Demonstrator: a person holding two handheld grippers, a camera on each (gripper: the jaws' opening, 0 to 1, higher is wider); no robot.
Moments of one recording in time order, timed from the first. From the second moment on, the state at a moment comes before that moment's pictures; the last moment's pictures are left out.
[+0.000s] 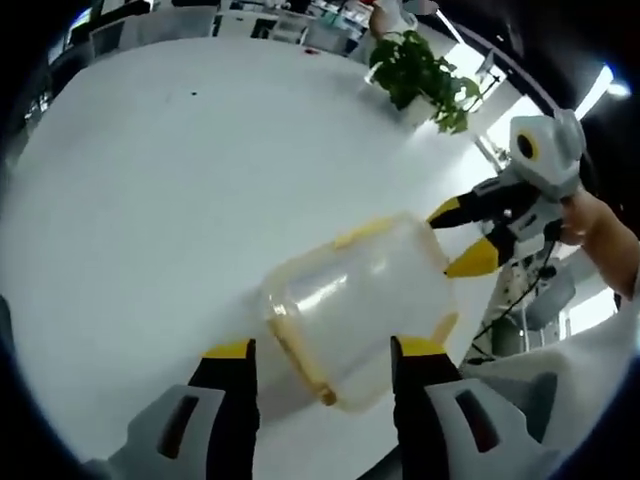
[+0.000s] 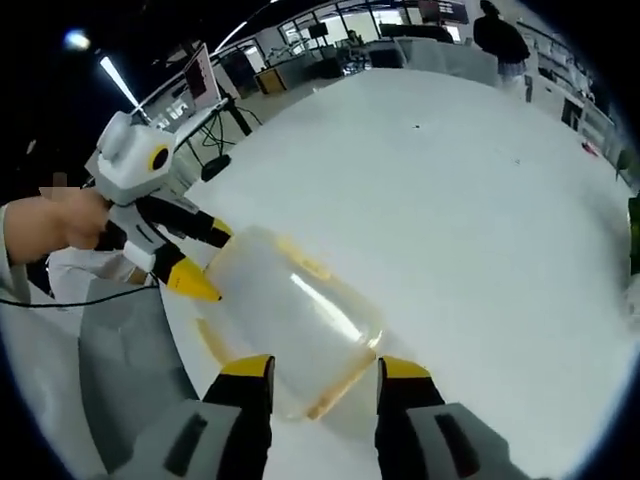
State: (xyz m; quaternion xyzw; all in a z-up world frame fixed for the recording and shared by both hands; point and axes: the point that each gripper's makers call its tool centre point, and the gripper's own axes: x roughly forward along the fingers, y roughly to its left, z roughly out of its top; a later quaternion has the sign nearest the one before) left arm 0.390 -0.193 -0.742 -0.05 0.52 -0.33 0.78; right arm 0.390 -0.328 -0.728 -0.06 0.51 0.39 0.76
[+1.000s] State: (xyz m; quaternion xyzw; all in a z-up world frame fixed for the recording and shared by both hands) left arm 0.400 -0.223 -0.687 0.12 0.36 -0.48 0.79; right arm 0.388 -0.302 -0.697 -0.20 0.38 0.52 0.74
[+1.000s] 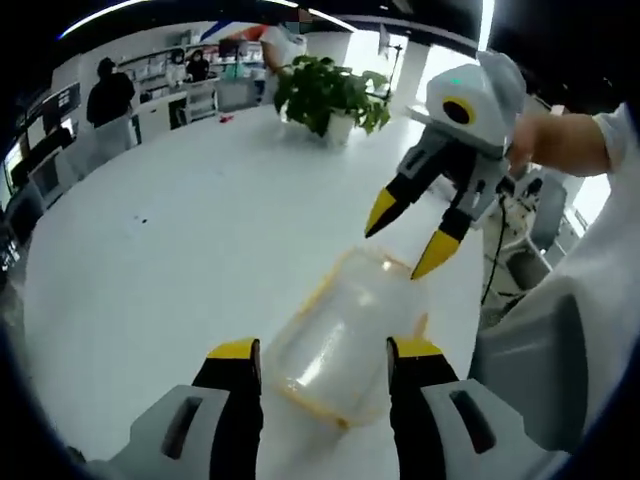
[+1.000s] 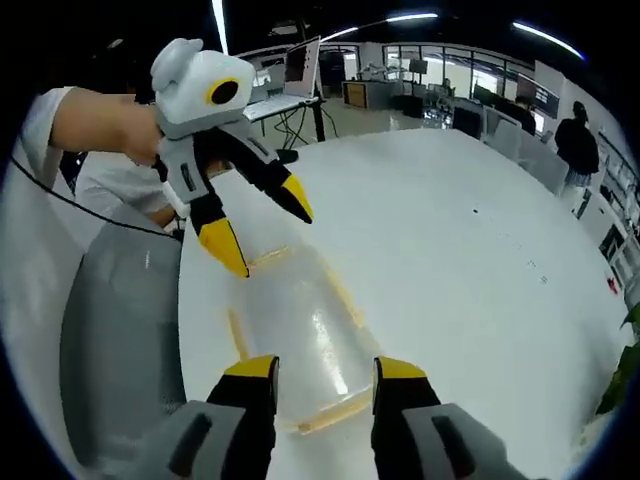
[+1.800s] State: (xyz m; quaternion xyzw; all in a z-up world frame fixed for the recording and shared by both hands) left arm 0.369 -0.262 -0.687 0.21 0.28 -0.59 0.73; right arm 0.383 -0.265 -0.691 -0.24 0.31 0.60 0.70
